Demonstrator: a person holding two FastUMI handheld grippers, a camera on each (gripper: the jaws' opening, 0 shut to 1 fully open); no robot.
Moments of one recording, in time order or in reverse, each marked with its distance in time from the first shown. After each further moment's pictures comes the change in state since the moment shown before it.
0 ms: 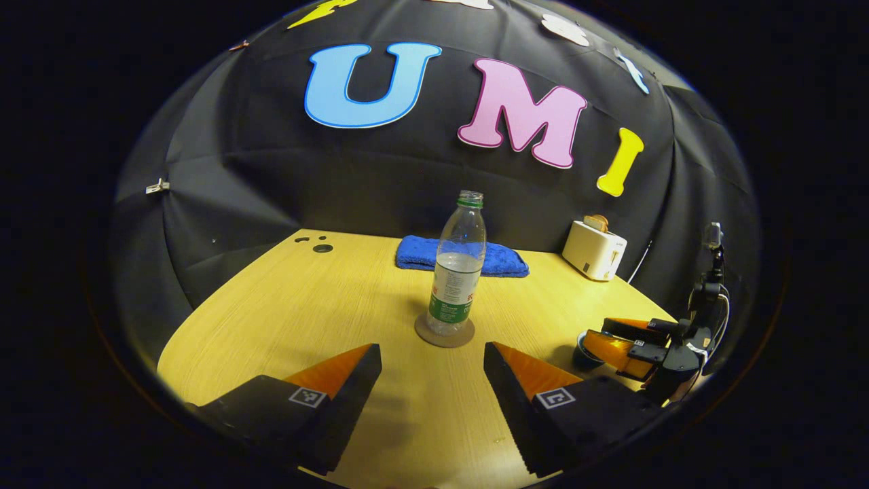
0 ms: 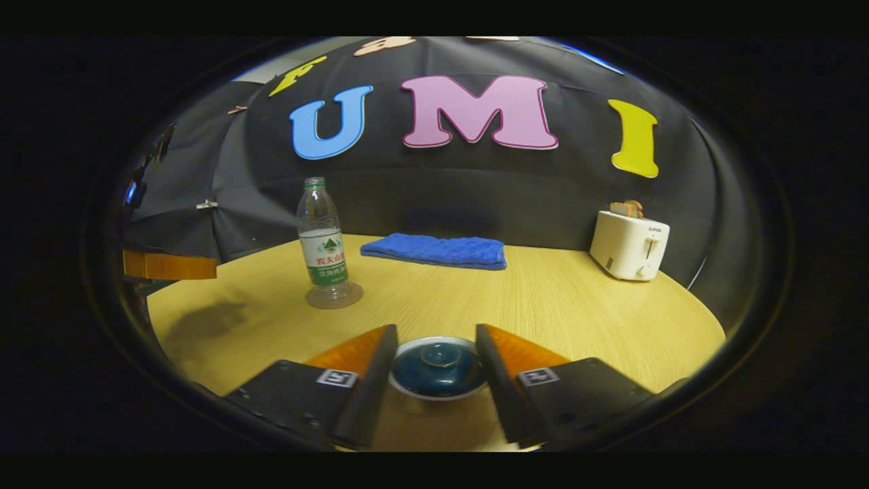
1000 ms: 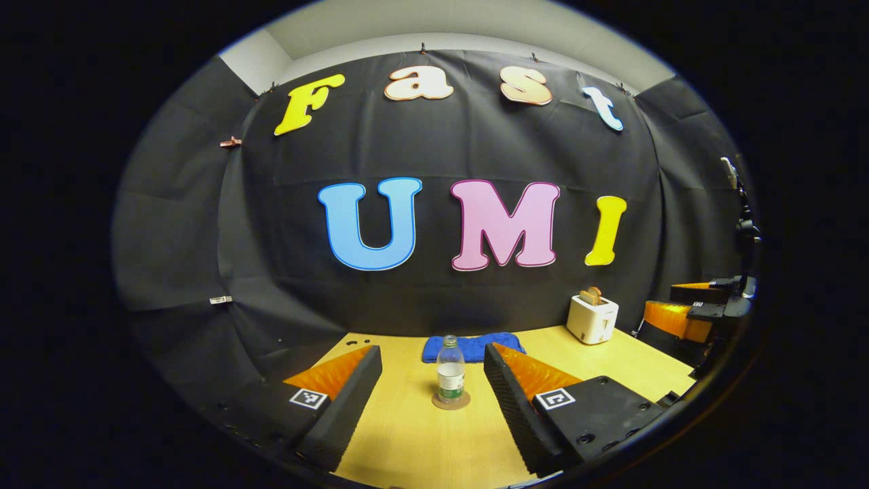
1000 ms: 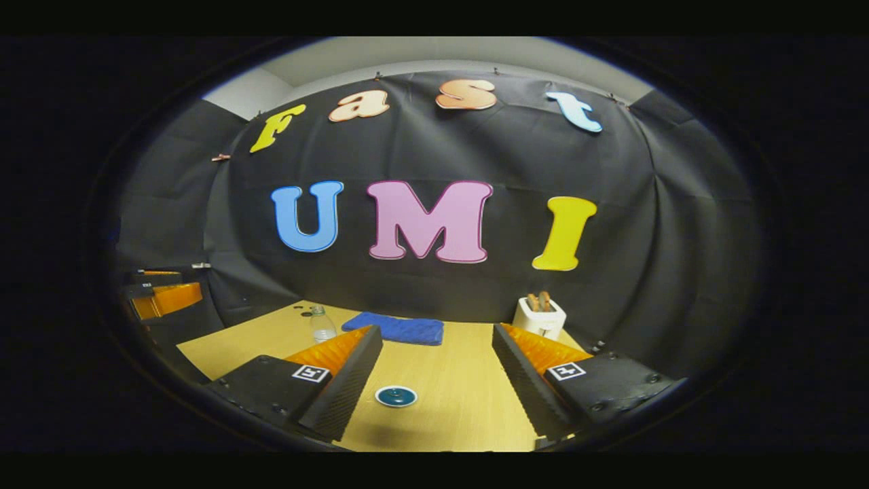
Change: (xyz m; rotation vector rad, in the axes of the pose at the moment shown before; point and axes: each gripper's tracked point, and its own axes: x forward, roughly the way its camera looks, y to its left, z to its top) left arm -0.198 -0.077 0.160 0.121 -0.315 0.170; right arm -0.220 -0.050 0.228 -0.026 -0.228 -0.173
